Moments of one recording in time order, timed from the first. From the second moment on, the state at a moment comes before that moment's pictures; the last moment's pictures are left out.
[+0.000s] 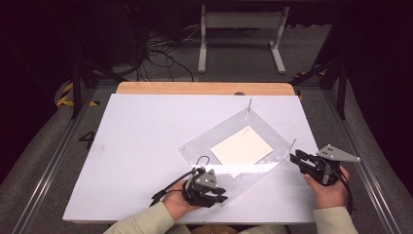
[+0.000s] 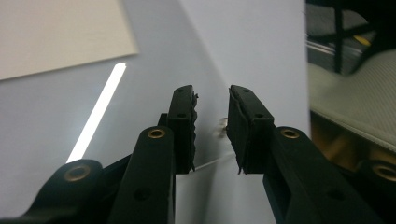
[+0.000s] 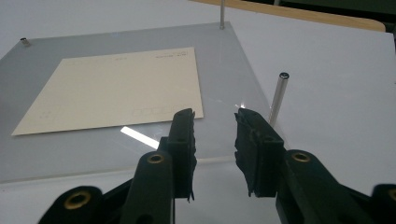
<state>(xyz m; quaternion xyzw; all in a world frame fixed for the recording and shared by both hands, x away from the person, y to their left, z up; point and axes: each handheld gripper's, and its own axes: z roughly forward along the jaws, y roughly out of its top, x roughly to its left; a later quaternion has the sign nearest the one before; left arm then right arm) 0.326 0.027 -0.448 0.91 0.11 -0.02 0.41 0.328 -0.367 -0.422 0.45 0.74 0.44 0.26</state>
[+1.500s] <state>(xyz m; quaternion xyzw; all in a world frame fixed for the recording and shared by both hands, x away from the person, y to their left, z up) 0.409 0.105 -0.450 0.89 0.28 0.14 0.34 0.325 -0.371 -0.433 0.47 0.73 0.44 0.24</state>
